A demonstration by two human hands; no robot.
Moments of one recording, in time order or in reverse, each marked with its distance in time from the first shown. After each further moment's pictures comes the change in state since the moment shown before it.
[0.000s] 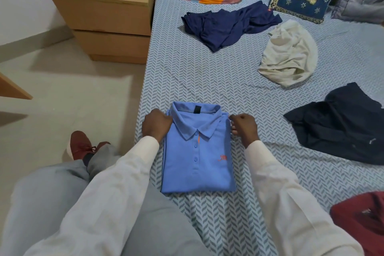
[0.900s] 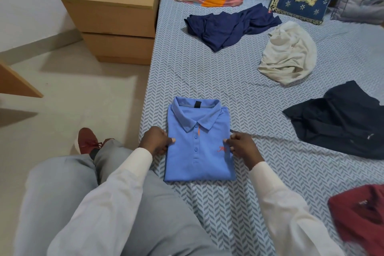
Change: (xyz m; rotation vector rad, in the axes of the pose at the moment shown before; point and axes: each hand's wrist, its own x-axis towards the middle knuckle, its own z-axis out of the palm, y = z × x) left_hand -0.048 -0.054 -0.006 -0.207 -0.335 -0.121; right_hand -0.049 0.065 -0.017 -0.080 -0.271 -0.025
